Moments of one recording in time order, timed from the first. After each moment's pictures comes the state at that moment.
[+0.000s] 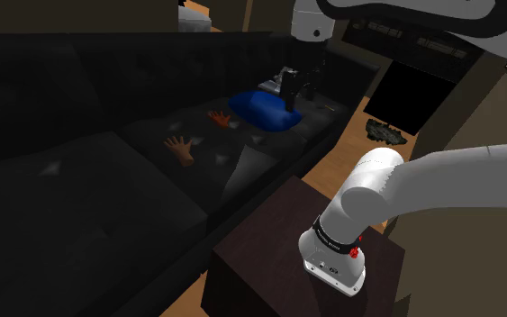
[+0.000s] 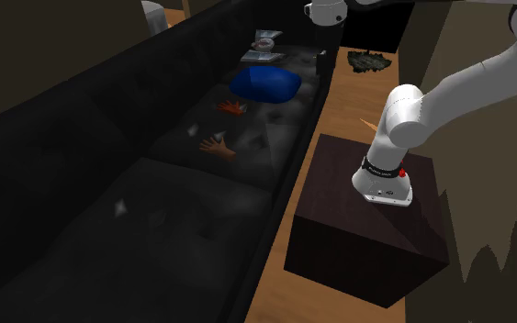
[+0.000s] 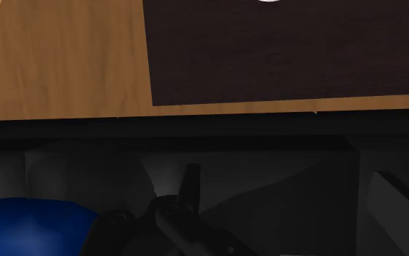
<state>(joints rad) 0.01 -0.82 0.03 -2.42 -0.10 1.44 0.13</state>
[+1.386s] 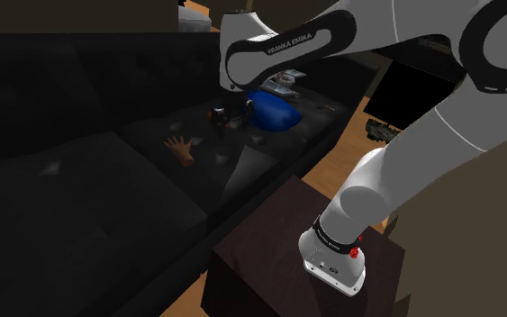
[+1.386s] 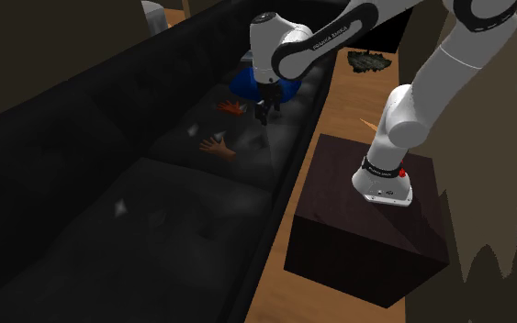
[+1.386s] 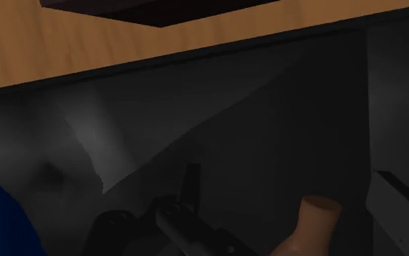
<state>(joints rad) 0.00 -0.27 0.11 -2.46 -0.07 2.12 0.35</state>
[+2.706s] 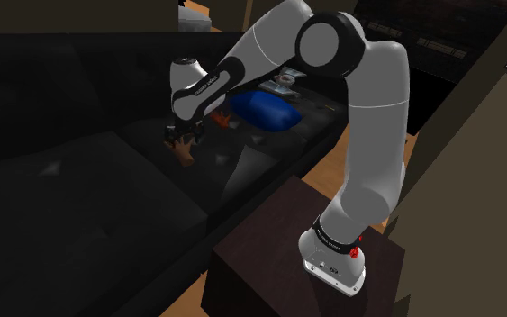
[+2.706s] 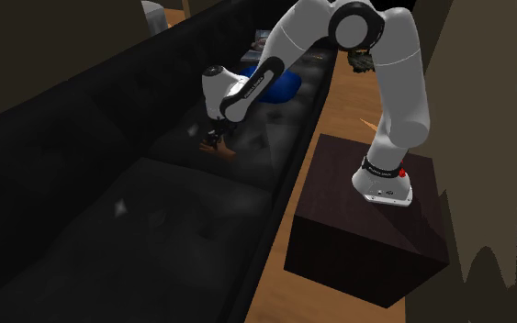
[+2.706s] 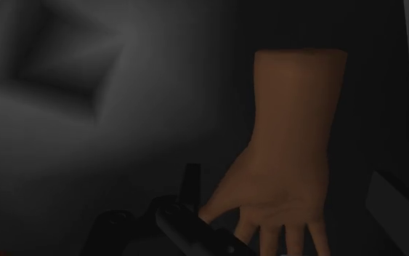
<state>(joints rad) 0.02 0.50 0.09 -1.95 -0.19 2.47 0.58</state>
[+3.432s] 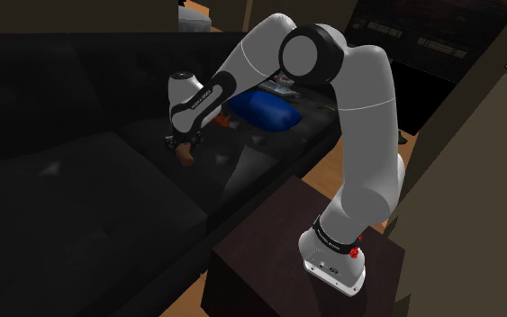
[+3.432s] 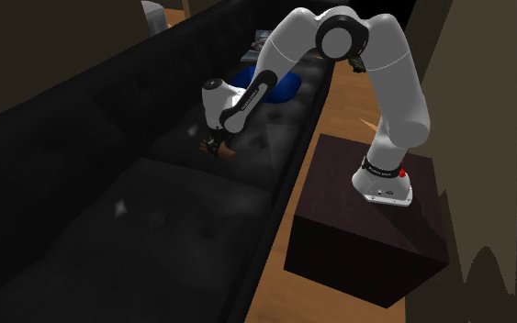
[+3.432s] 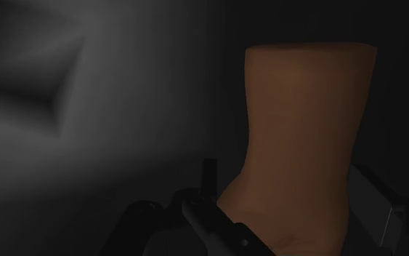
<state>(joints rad) 0.03 0.62 0.07 -1.90 -0.20 2.54 0.60</state>
